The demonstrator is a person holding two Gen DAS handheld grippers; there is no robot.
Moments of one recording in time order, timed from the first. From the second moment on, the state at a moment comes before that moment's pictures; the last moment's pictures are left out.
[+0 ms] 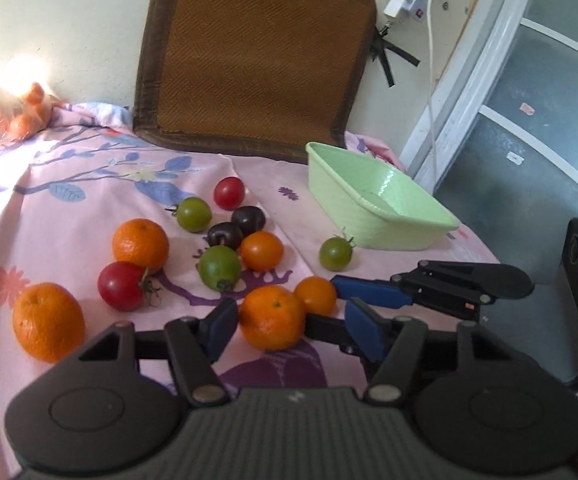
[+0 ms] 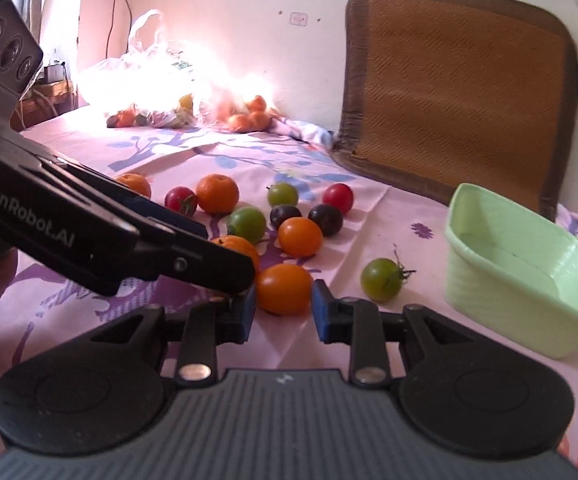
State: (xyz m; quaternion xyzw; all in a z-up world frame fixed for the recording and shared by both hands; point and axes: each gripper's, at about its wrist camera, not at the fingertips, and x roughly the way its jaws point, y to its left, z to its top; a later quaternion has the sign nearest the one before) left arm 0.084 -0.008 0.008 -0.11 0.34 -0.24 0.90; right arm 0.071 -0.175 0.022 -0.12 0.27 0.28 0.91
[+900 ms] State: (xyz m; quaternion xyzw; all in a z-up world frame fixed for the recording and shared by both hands) left arm 0.198 -0.181 0.044 -0.05 0.34 -0.32 0.88; right arm 0.105 -0.312 0.037 -0.03 0.20 0.03 0.98
